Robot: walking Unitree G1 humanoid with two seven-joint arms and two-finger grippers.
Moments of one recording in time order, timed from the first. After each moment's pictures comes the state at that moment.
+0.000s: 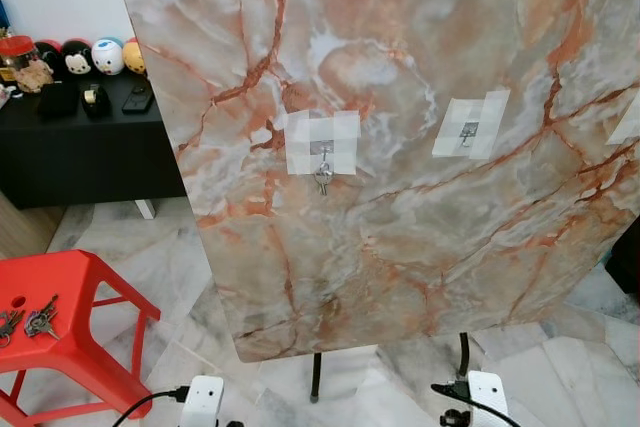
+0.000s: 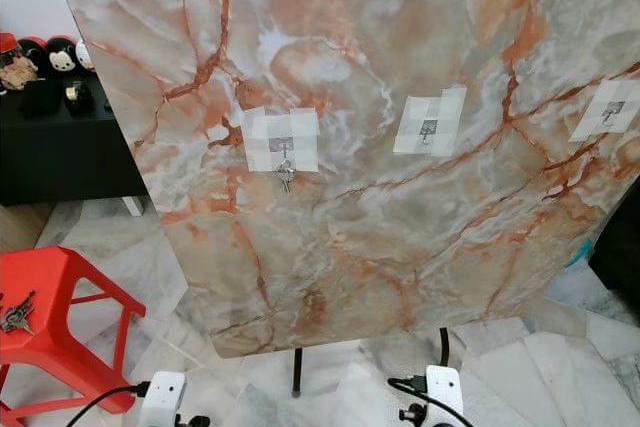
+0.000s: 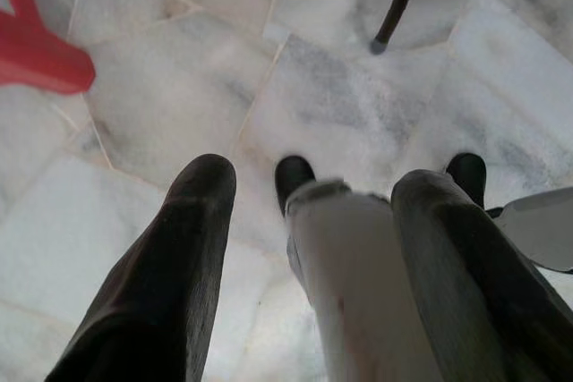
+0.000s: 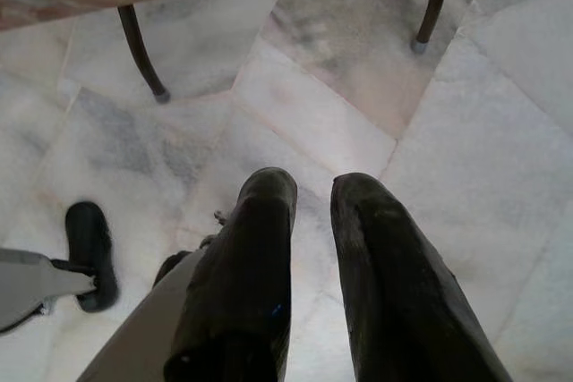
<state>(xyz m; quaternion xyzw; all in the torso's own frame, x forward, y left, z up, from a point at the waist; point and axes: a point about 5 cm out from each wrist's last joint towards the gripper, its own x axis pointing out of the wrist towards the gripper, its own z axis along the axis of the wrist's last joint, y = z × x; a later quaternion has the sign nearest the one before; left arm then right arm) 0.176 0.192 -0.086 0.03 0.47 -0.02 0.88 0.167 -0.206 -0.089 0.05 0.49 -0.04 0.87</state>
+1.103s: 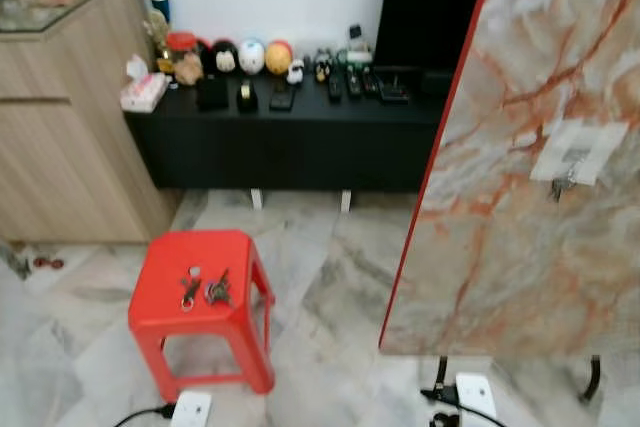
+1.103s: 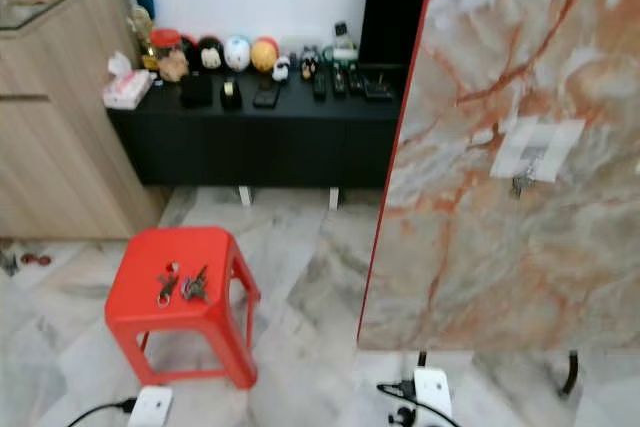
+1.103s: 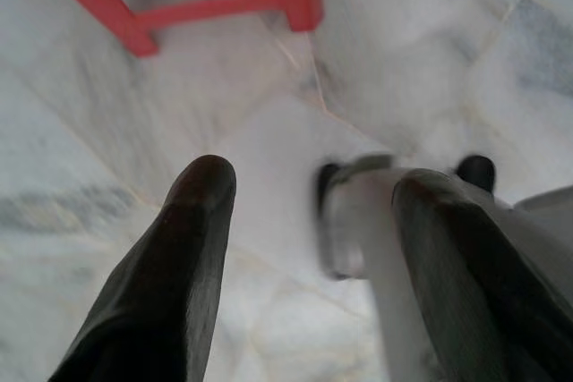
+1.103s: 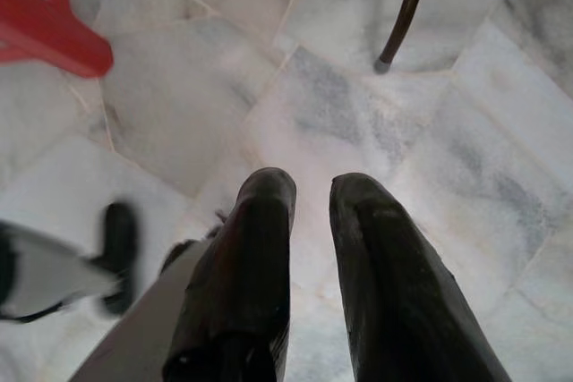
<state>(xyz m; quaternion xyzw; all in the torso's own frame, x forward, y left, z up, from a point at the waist) 0.166 0.194 -0.090 0.03 0.48 -0.01 0.88 0.160 -0.204 -0.092 0.05 0.50 -0.02 0.86</state>
